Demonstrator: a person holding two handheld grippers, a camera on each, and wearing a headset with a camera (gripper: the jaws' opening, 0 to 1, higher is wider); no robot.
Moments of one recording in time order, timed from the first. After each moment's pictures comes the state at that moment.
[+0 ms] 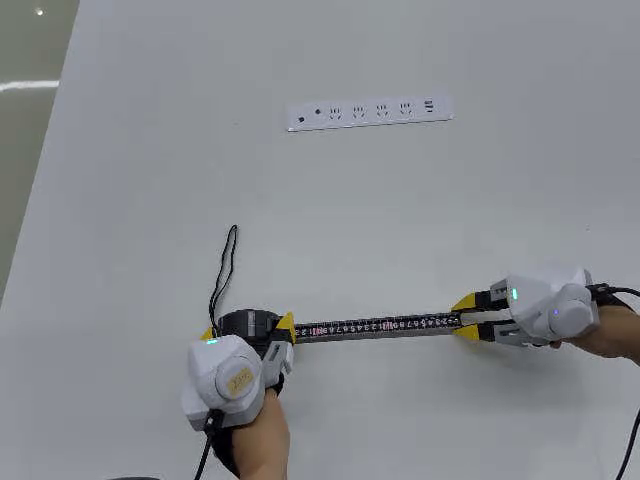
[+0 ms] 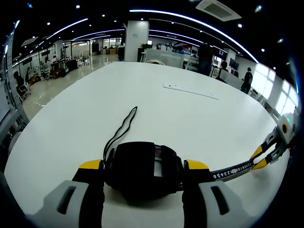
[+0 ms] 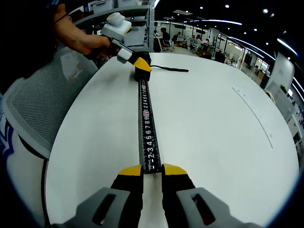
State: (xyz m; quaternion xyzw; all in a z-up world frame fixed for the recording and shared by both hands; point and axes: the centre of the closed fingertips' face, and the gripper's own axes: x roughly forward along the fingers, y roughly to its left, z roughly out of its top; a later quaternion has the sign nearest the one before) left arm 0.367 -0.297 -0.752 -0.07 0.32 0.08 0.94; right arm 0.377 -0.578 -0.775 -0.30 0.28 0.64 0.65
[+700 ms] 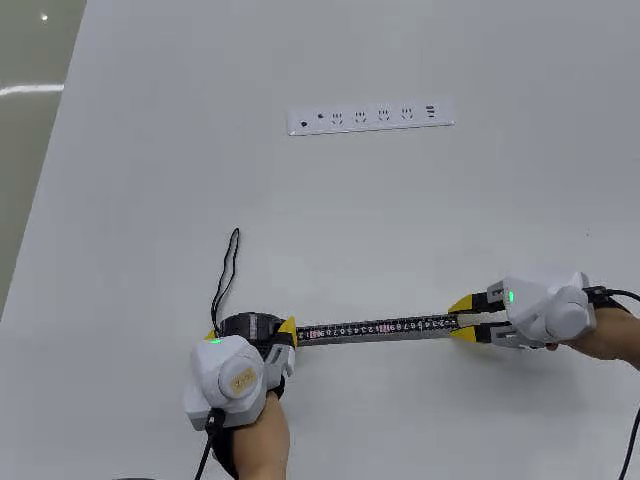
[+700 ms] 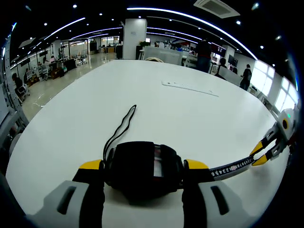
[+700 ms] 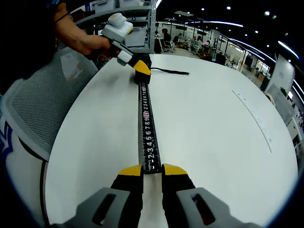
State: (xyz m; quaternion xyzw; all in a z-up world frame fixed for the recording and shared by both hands) left arm 0.366 -0.297 -0.753 -0.06 0.34 0.07 0.94; right arm 0.378 -0.570 -0.771 -0.31 0.27 0.64 0.65
